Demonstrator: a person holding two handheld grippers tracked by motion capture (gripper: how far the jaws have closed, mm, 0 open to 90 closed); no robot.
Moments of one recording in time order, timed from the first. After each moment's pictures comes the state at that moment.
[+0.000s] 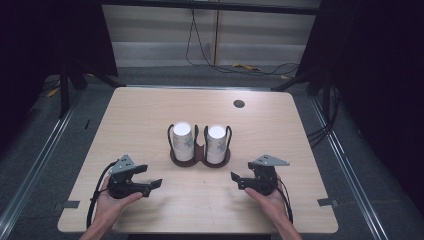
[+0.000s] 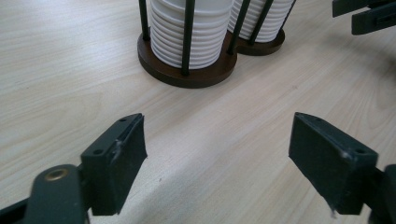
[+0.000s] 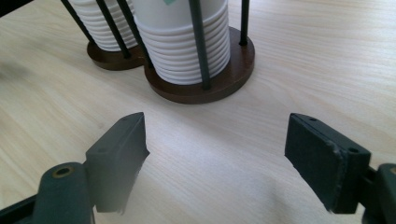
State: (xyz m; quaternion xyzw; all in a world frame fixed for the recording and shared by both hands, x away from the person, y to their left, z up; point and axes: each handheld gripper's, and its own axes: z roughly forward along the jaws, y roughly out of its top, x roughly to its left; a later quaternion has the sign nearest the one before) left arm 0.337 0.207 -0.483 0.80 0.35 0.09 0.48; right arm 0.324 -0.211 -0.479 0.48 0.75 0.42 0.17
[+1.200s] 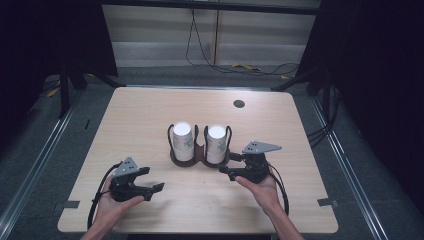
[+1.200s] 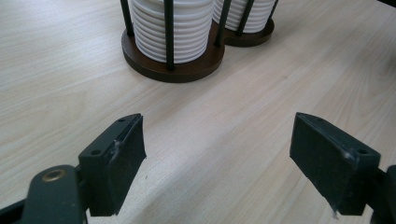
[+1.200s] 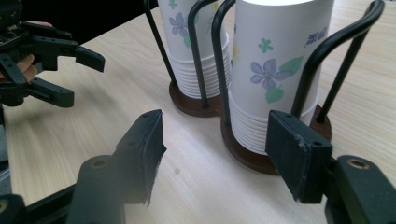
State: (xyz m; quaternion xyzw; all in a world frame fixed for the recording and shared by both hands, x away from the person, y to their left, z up) left arm 0.332 0.201 -0.483 0.81 0.34 0.09 0.47; right arm 0.339 -0.180 -0.431 0.38 0.79 0.48 0.12
